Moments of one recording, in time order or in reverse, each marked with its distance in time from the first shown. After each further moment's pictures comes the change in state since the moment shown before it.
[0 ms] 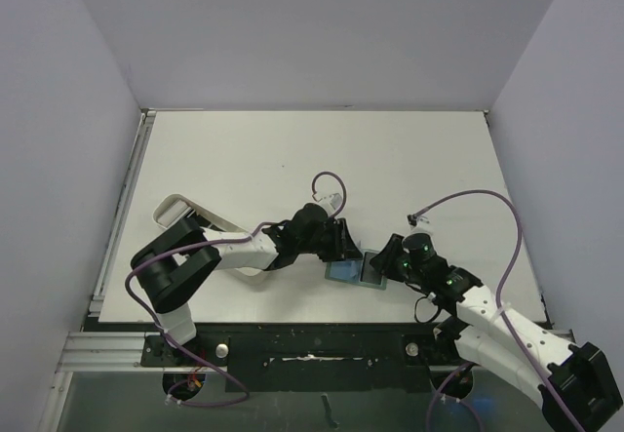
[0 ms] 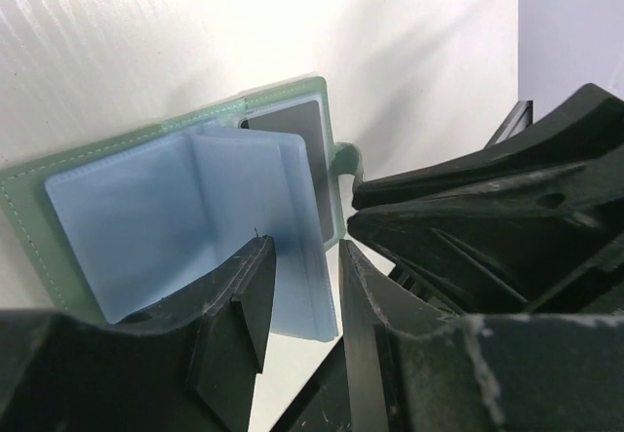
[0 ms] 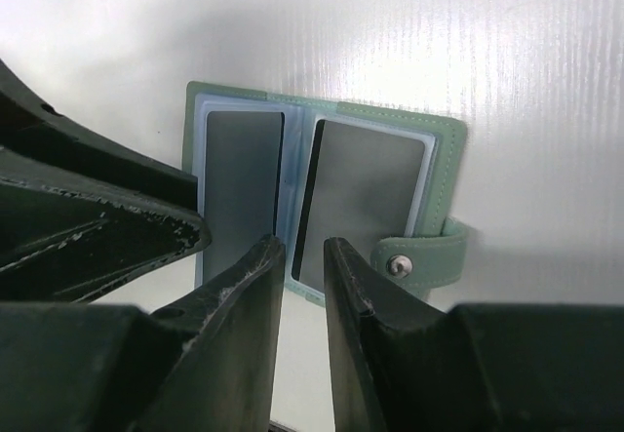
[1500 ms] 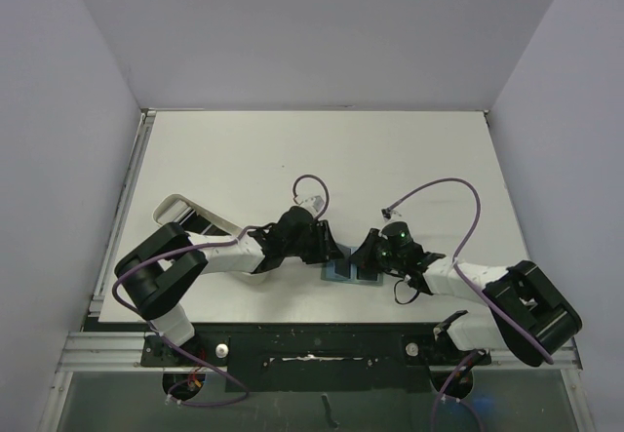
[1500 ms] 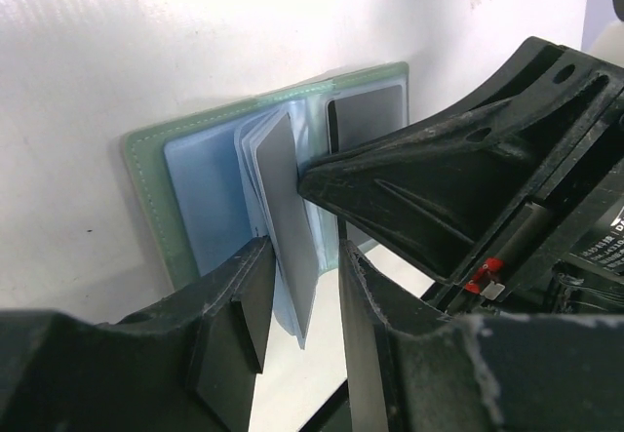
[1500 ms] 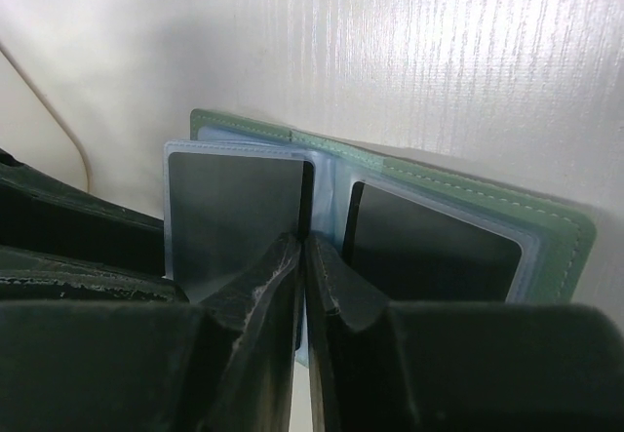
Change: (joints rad) left arm 0.050 -0.081 -0.110 -0.056 -0.068 0.015; right arm -0.011 0.493 0.017 0.466 -0.178 0.025
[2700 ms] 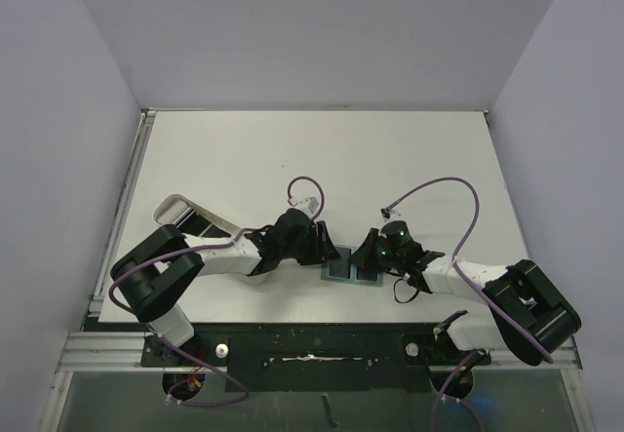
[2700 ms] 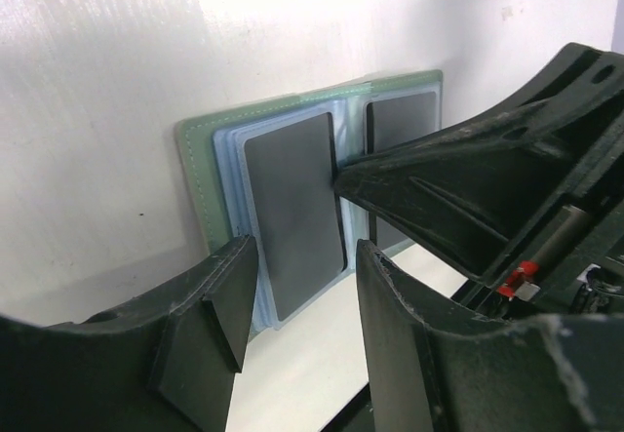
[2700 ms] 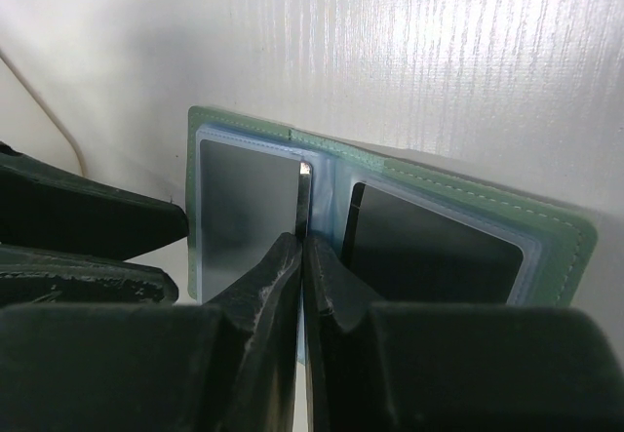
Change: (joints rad) left arm 0.009 -0.033 -0.032 -0.013 -0.047 0.012; right arm 0.000 0.004 0.015 -0.029 -0.001 -0.006
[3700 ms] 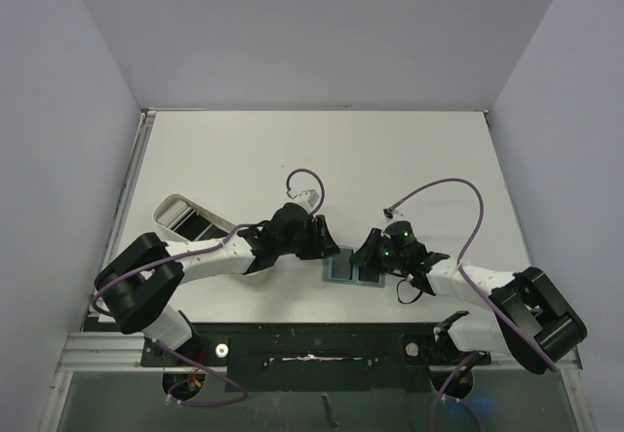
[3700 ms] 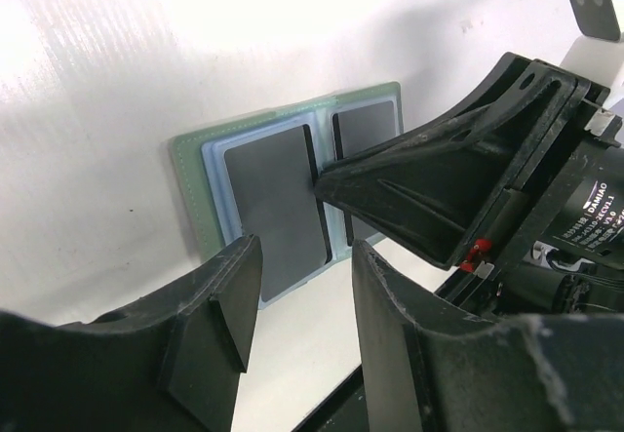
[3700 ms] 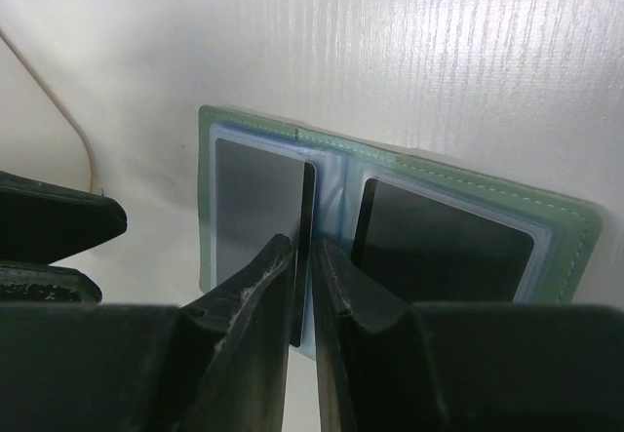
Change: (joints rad) left arm -0.012 -0.090 0.048 -0.114 -0.042 0.061; right arm -0.020 -0.055 -0.014 -0.023 -0.031 -0.010
